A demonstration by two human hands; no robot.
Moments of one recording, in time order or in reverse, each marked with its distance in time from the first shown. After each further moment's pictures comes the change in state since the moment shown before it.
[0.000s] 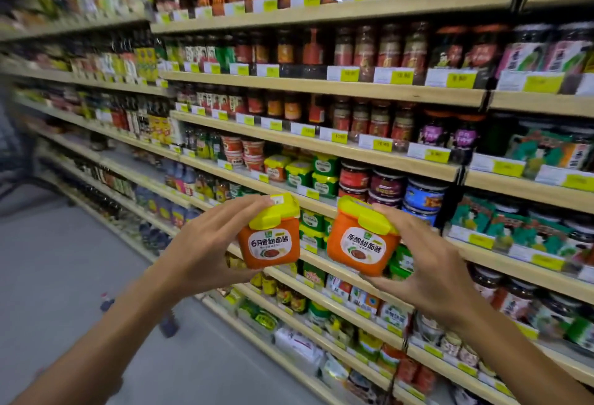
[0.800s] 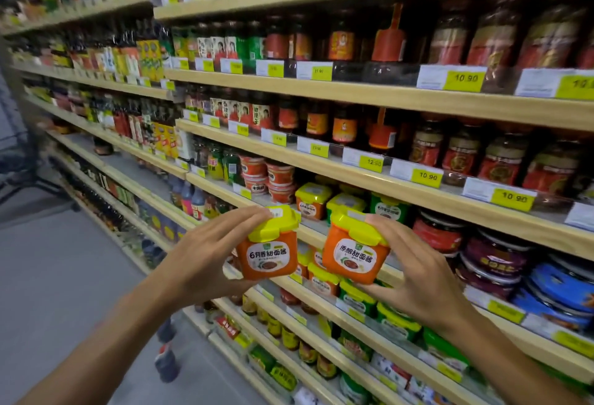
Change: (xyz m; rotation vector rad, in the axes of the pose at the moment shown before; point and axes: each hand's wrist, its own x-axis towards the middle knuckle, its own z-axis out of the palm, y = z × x) left_hand 0.045 -0.269 0.101 0.059 -0.047 -0.031; right_hand 0.193 0.089 0.239 0.043 -0.040 -0.048
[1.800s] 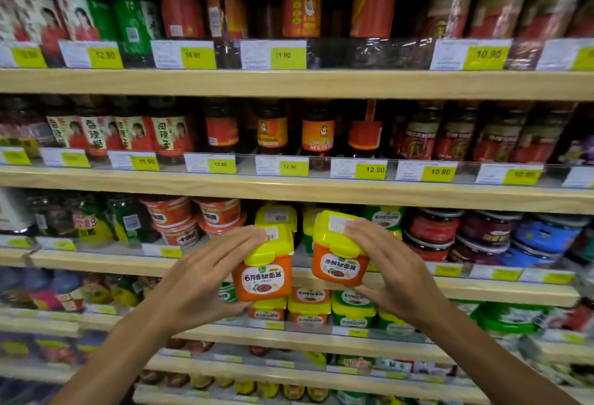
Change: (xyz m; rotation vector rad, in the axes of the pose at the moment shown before) left_hand 0.090 -0.220 0.156 -0.348 -0.019 0.428; right_hand 0.068 0.020 0.130 -0.405 0.006 0.171
